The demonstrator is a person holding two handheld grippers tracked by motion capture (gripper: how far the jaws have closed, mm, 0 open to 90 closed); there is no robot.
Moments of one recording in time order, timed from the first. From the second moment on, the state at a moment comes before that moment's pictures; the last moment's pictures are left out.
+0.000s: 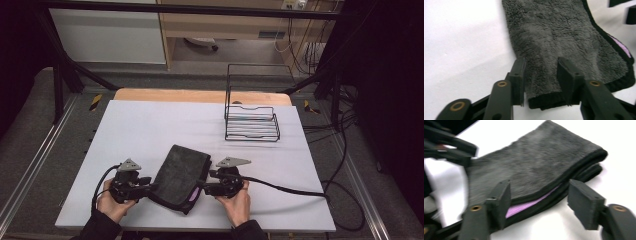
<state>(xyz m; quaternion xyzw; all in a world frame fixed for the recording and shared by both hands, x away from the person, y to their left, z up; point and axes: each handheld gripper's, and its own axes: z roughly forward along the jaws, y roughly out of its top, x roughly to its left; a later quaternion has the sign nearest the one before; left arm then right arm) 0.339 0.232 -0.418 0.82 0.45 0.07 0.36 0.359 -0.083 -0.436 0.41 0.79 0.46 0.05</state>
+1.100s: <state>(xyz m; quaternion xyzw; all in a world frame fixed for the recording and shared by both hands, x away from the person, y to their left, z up) 0.309 0.184 -0.429 0.82 0.43 0.02 0.37 0.394 -0.092 -0.434 0.38 0.83 0.41 0.06</state>
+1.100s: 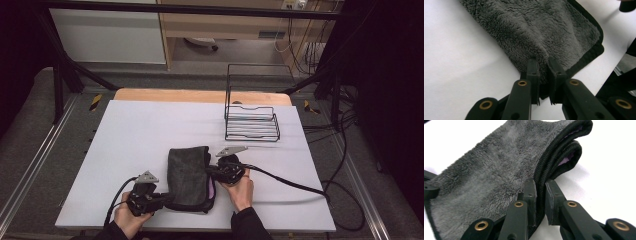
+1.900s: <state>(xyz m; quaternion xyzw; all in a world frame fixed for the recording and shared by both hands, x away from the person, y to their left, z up) 0.344 0.214 -0.409 0.84 0.39 0.08 0.36 0.386 -0.149 -0.431 0.39 0.79 0.47 0.07</state>
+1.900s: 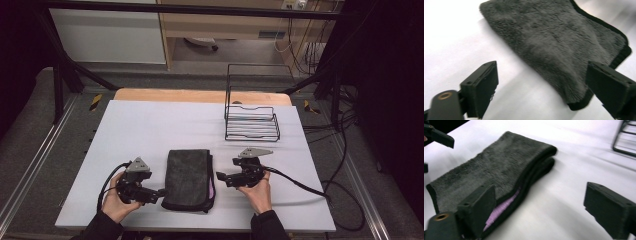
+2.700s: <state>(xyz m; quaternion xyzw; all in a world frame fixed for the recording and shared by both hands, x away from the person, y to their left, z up) 0.415 0.205 -0.404 0.82 0.44 0.13 0.34 0.367 -0.189 -0.447 0.40 0.79 0.46 0.07</state>
